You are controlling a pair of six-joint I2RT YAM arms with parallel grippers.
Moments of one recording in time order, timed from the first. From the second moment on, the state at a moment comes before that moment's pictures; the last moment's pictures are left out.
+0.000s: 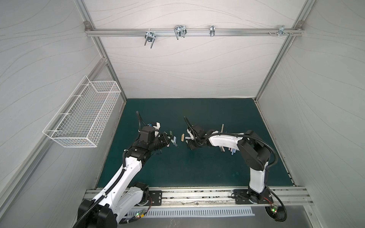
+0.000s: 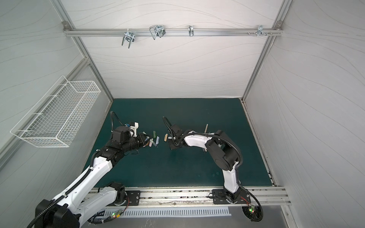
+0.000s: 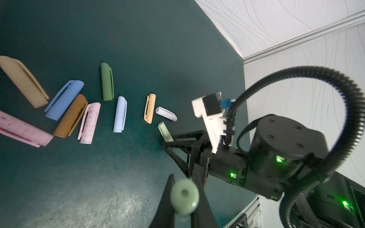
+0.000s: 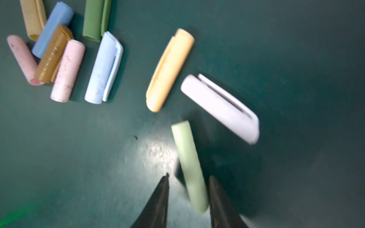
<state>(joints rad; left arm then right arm) -0.27 0.95 0.64 -0.32 0.37 -0.77 0.87 1.88 1.17 -0.34 -0.10 0.44</state>
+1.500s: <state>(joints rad) -0.75 1.86 1.06 0.01 0.22 -0.87 0.08 1.05 0.68 -0.34 -0.28 0.36</state>
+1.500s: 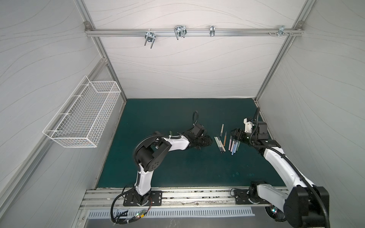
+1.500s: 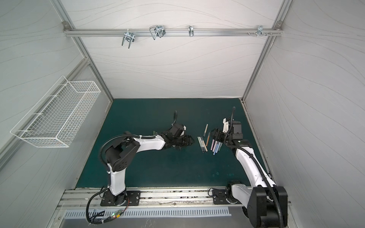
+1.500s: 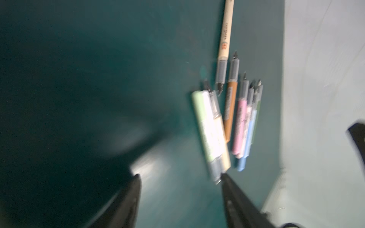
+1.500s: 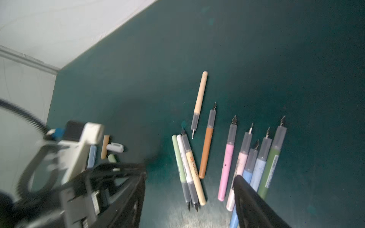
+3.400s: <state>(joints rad) -0.03 1.55 0.39 0.74 -0.32 -0.10 0.09 1.56 0.45 0.72 -0.14 -0.04</state>
